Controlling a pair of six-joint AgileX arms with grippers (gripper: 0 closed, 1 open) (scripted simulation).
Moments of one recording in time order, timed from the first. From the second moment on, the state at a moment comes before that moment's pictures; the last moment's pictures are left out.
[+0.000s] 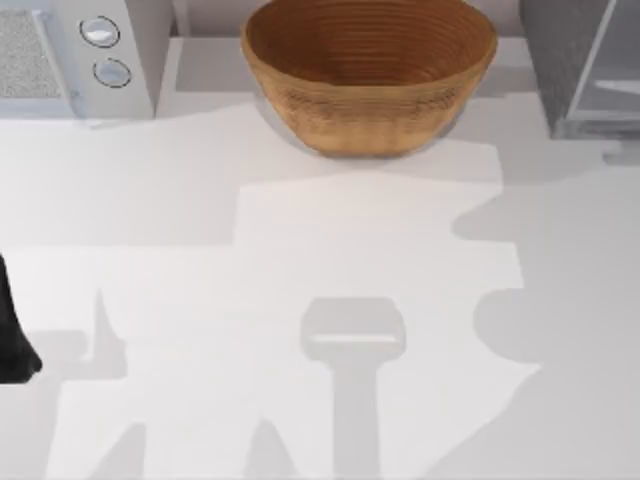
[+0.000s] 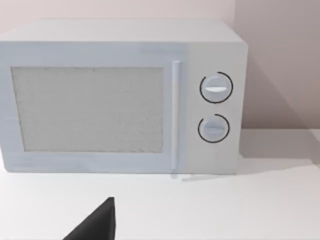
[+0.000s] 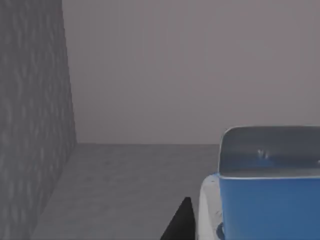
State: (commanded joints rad) left arm 0.00 0.00 0.00 0.00 0.00 0.00; right arm -0.24 1.94 0.87 1.07 -0.23 0.01
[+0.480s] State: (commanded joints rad) left arm 0.00 0.00 0.00 0.00 0.00 0.00; right arm -0.28 2.17 0.98 1.20 -0.26 0.02
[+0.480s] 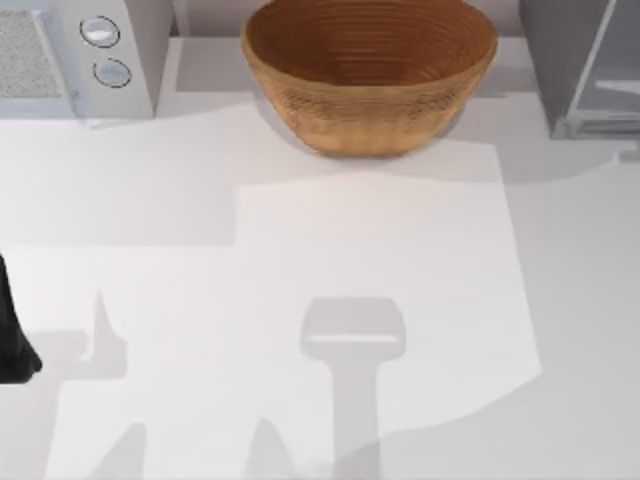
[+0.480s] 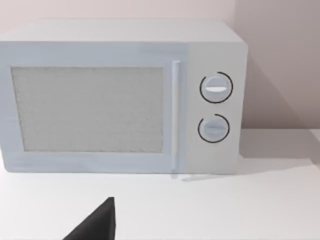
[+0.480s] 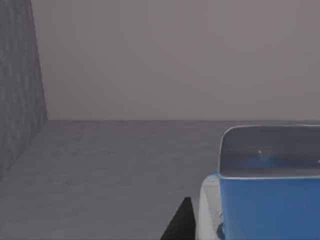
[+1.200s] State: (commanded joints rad) left arm 0.00 0.00 0.00 0.00 0.00 0.00; right arm -0.26 2.29 1.20 1.07 -0.23 0.02
